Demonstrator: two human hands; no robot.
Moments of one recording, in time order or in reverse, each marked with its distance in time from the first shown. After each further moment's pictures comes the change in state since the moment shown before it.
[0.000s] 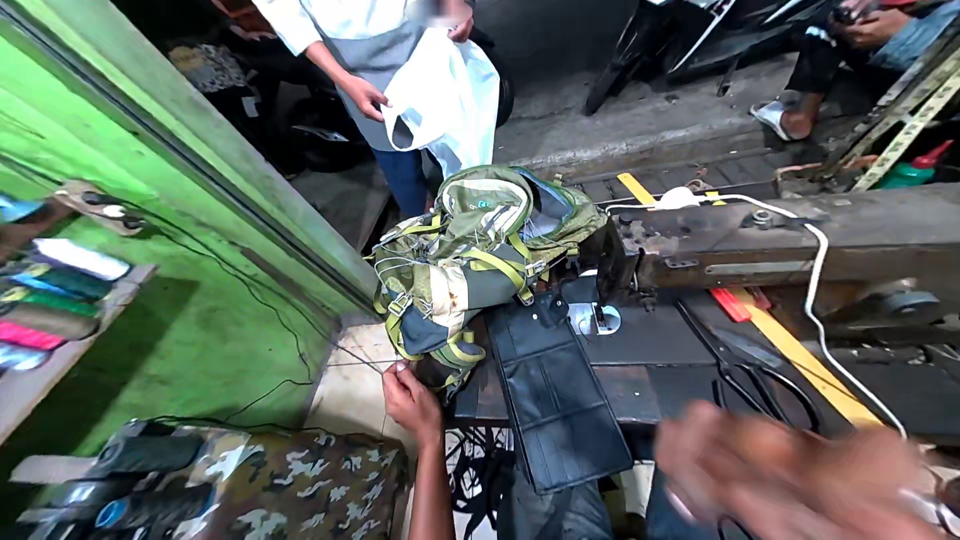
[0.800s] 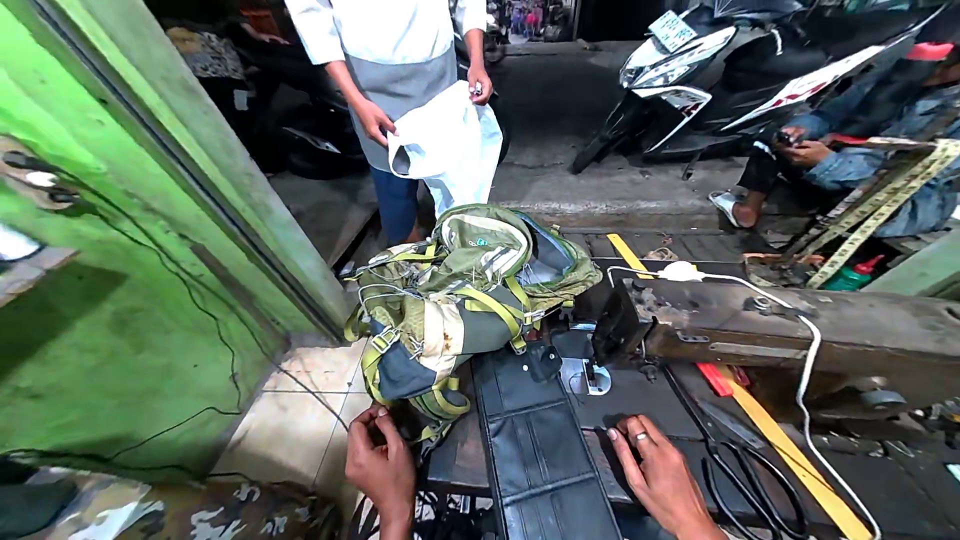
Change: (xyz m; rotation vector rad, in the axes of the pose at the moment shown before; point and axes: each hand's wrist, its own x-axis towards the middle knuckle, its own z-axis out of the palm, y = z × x) left_hand -0.004 -0.006 0.003 -0.011 0.049 0.019; right_hand -0.117 0.188 -0.107 -1.600 0.303 0.300
